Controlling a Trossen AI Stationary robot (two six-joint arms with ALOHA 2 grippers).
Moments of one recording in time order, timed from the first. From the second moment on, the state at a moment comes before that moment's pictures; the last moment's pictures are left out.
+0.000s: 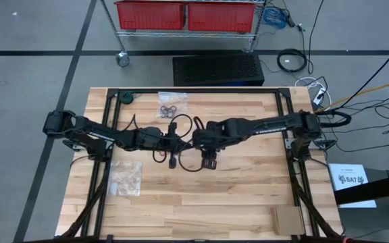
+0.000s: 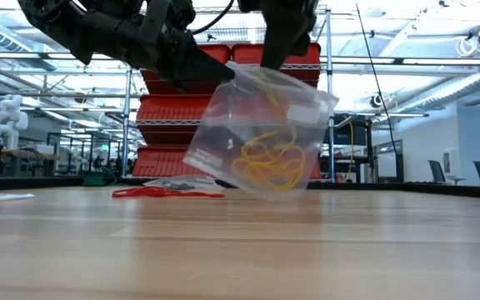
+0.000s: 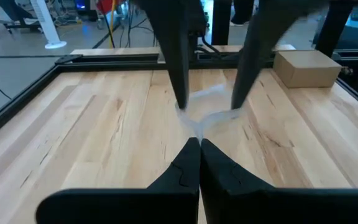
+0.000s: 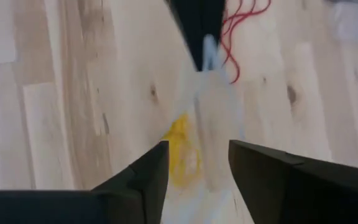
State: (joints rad) left arm -0.02 1.39 0.60 0.56 -0.02 0.03; right arm 0.08 1.84 1.71 -1.03 0.10 0.23
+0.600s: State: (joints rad) left arm -0.02 1.39 0.60 0.54 -0.01 0.03; right arm 0.08 1.63 1.70 -1.43 0.07 0.42
